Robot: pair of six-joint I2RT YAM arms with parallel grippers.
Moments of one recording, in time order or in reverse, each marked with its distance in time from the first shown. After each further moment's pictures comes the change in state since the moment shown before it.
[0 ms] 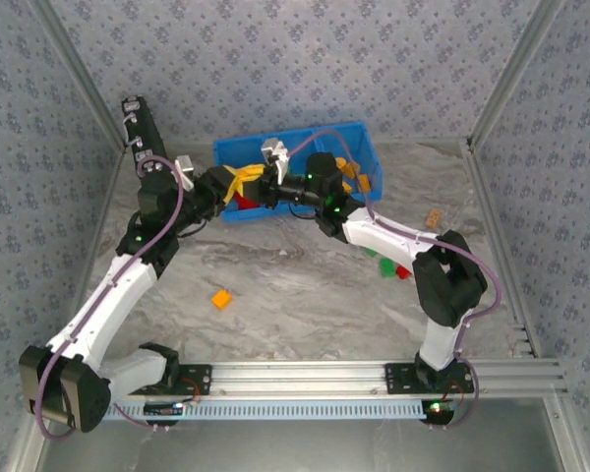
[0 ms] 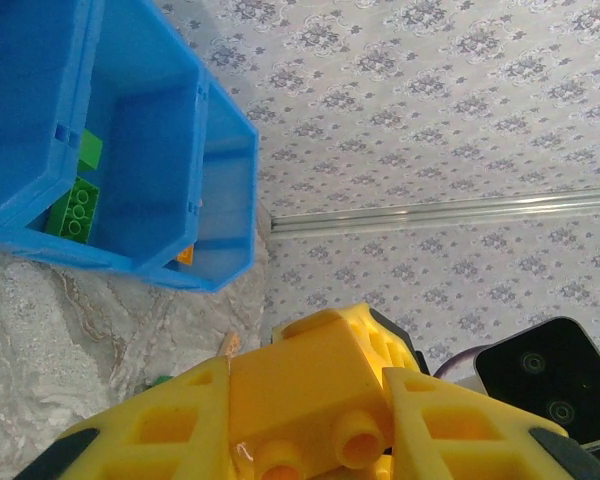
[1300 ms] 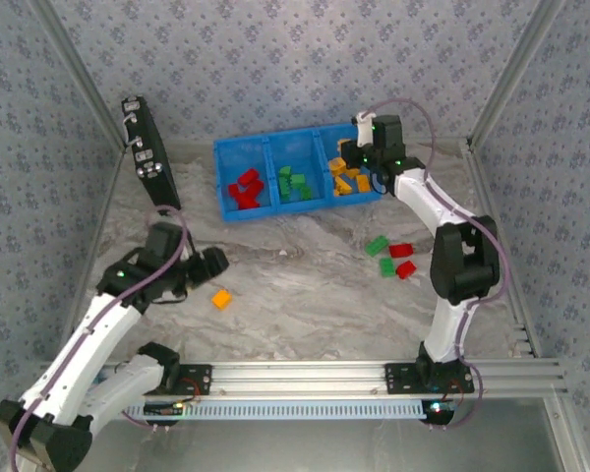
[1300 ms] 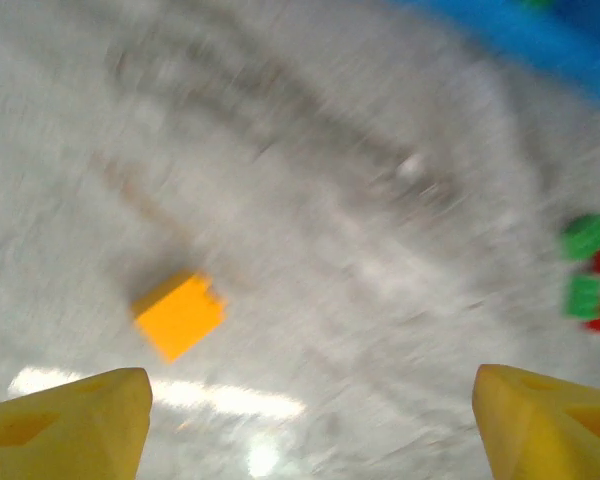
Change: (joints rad) left arm -0.121 -0.270 -0.111 -0.970 -0.280 0.467; right arm -0.453 0.103 0.215 -0.700 0.417 -0.220
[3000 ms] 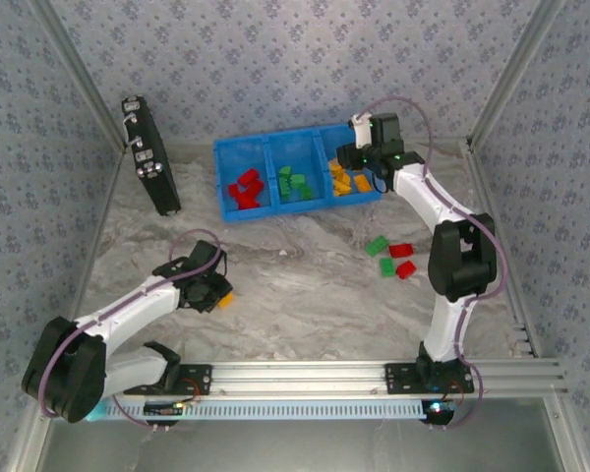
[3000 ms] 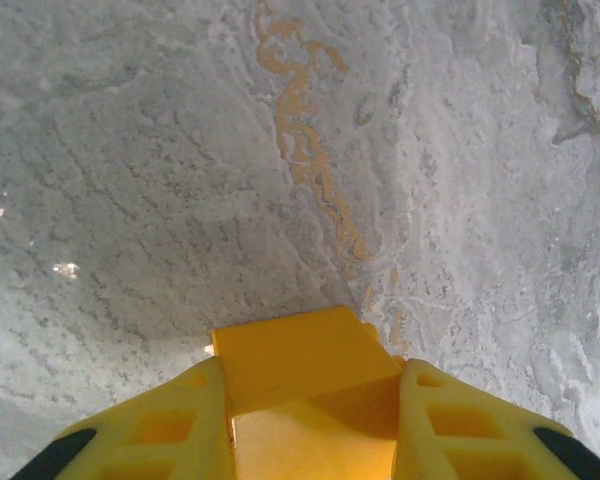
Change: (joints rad) left arm -0.067 0.317 -0.266 0.368 -0.095 -0.389; right arm 0.000 0.001 0.049 -0.116 0.023 -0.105
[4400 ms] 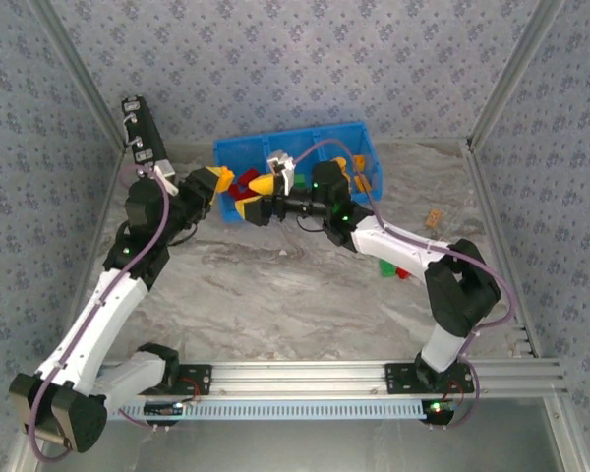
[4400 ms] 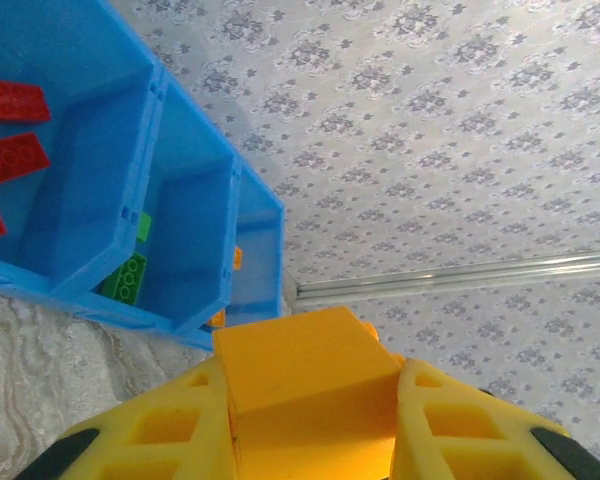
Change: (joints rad) left arm 0.206 -0.166 0.368 0.503 0.206 -0.029; right arm 0.456 -0.188 -0.367 0.744 -0.472 0.438
